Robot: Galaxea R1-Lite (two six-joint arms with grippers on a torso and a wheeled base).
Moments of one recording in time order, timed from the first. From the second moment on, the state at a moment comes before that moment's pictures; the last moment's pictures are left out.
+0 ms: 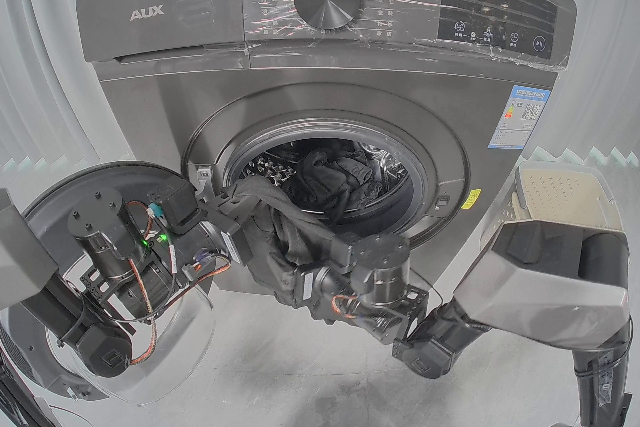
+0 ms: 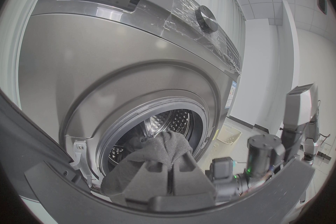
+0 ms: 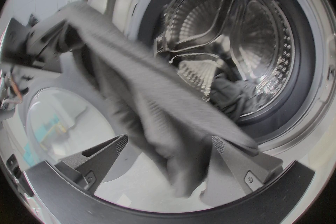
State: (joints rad) left arm -0.51 1.84 -0.46 -1.55 -0.13 -0.06; right arm 0.84 2.36 -1.03 -1.22 -0.21 0.24
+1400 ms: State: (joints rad) left arm -0.51 1.83 -0.46 -1.55 -0.13 -0.06; right arm 0.80 2.42 -1.04 -1.25 -0.20 0.16
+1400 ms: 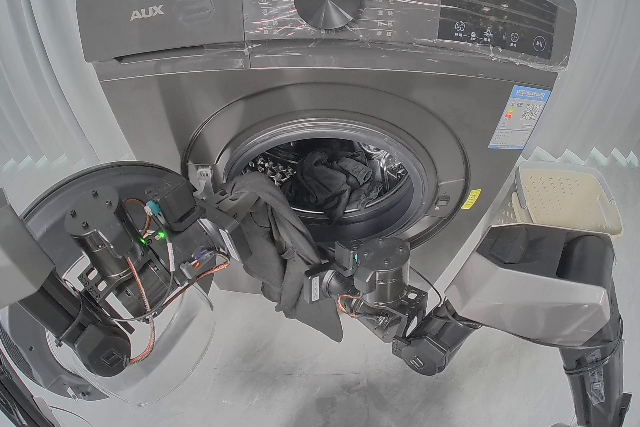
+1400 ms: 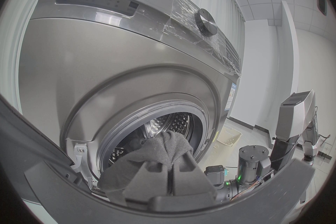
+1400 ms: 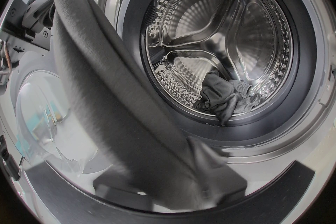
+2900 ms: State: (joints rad) left arm -0.46 1.79 -0.41 -1.54 -0.13 -0.05; right arm 0.65 2.07 -0.44 -1.54 0.12 0.08
